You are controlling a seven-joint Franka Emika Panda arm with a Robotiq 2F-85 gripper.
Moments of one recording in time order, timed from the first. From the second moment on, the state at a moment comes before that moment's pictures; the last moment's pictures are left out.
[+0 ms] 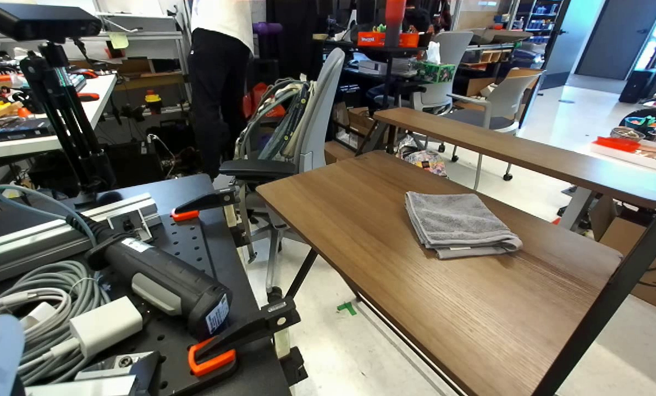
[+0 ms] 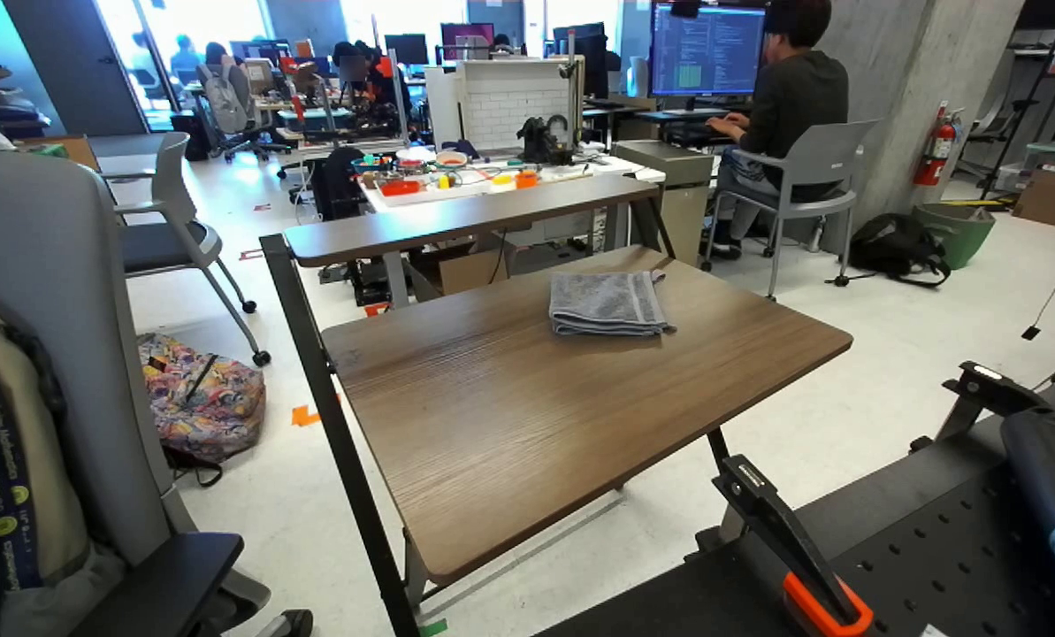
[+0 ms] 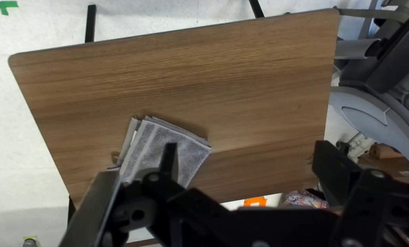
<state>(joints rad) 0.08 -0.12 0.03 -2.33 0.12 2.34 -0.06</state>
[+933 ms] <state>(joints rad) 0.05 0.69 0.02 -1.58 0.19 2.34 0.15</state>
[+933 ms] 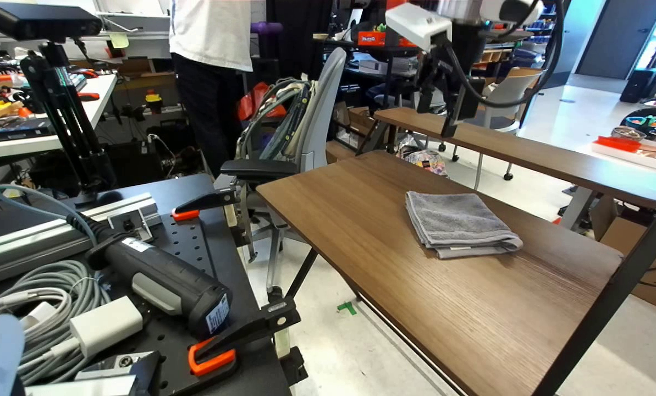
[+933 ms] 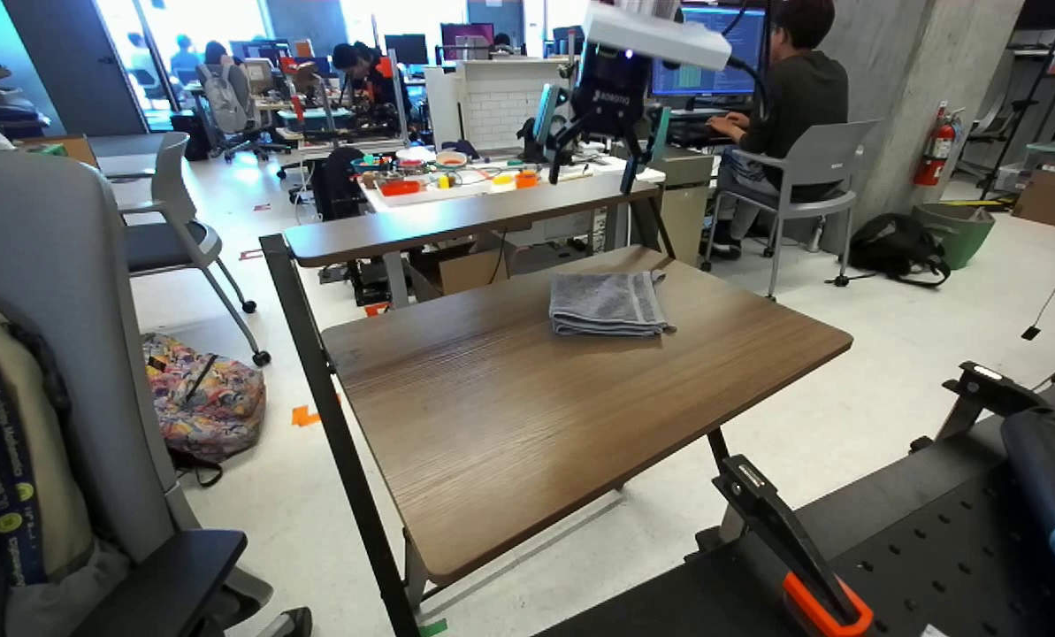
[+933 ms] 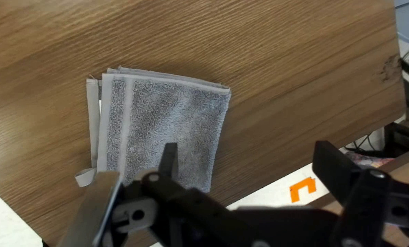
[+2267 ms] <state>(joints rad) 0.02 1.07 0.00 -1.25 0.19 2.36 0.24</state>
